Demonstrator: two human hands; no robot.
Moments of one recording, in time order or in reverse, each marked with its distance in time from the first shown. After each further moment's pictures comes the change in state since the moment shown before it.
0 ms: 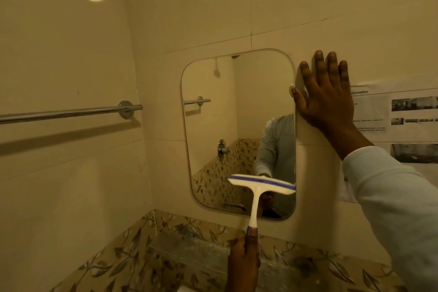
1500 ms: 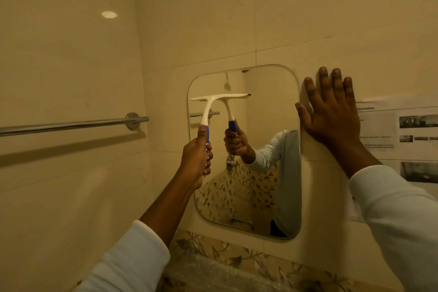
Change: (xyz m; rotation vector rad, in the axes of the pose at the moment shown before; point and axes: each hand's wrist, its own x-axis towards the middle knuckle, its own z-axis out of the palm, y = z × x) left_hand 0.041 0.267 -0.107 -0.226 -0.005 0.358; right_hand -0.001 0.000 -0.001 0.006 0.009 -0.013
